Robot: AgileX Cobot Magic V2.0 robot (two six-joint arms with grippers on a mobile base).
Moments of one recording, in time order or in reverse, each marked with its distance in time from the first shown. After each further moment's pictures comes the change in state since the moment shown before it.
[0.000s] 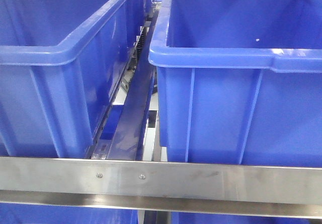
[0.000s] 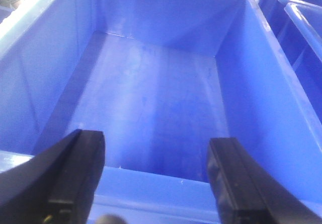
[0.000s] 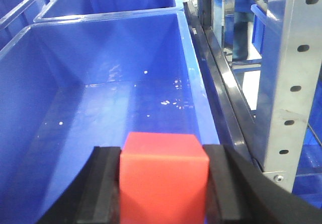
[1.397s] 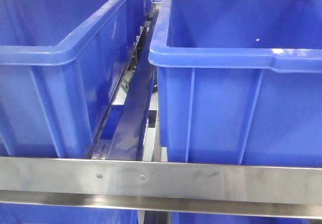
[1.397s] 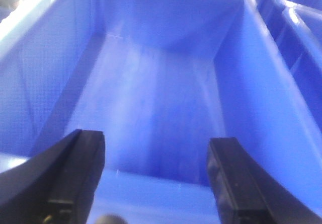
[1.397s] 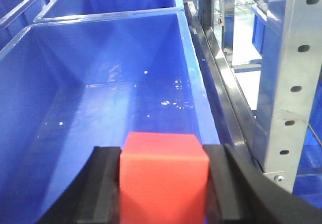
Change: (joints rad) left arm 0.000 0.000 0.000 -0.008 -0.041 0.000; right arm 0.000 0.000 0.000 0.000 -0.013 0.000
